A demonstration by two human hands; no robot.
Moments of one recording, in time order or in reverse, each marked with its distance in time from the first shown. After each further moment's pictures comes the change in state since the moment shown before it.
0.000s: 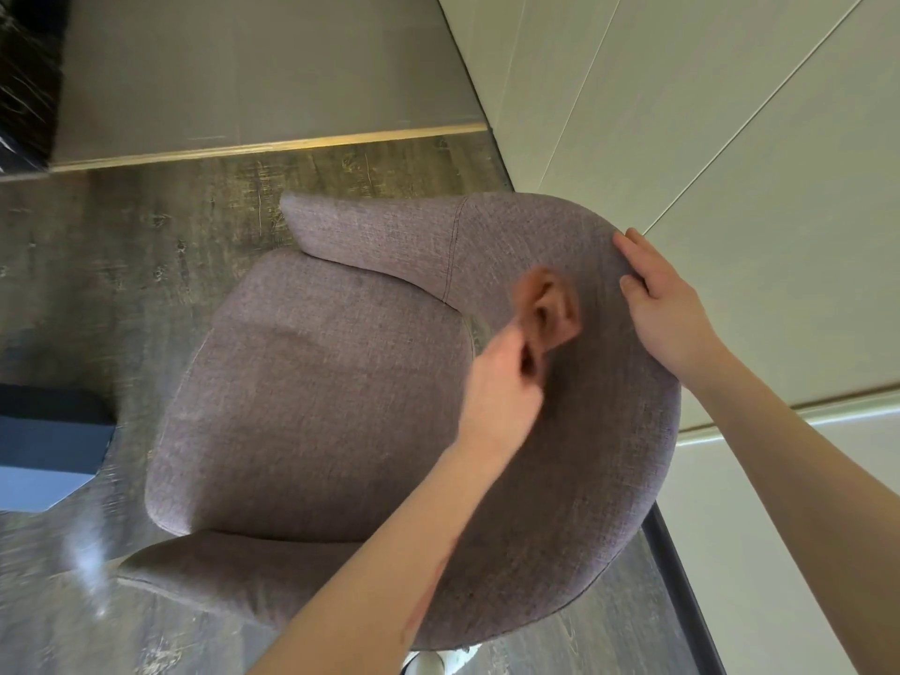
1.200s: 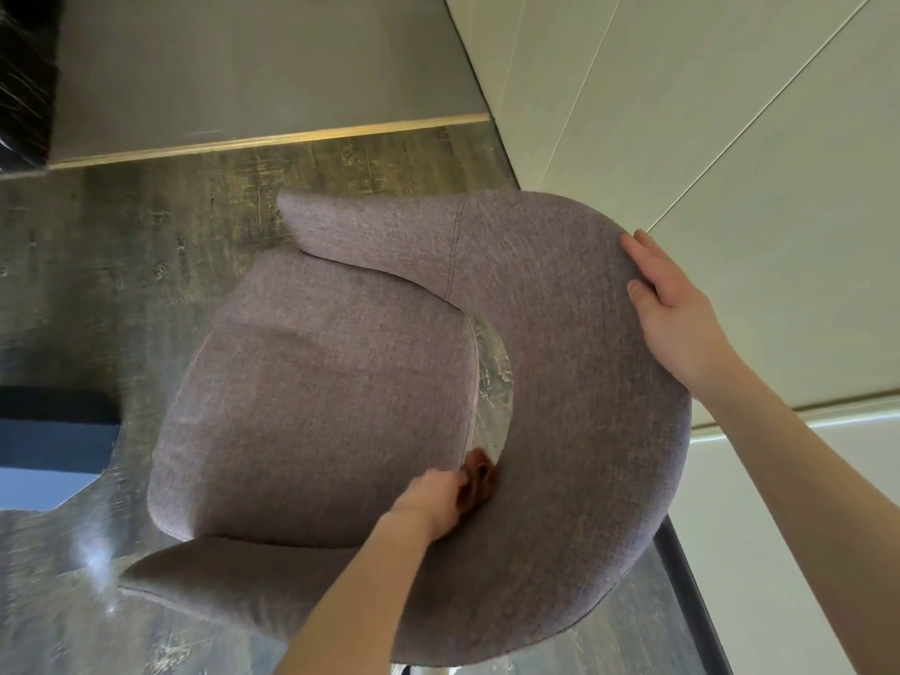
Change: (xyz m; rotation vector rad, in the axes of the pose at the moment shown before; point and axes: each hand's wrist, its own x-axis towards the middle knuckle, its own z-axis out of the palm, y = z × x) left_hand -0.040 -0.116 -0.010 0.638 -0.843 -0.406; right_hand -0.001 -0.001 -0.001 0.038 -0.017 0.015
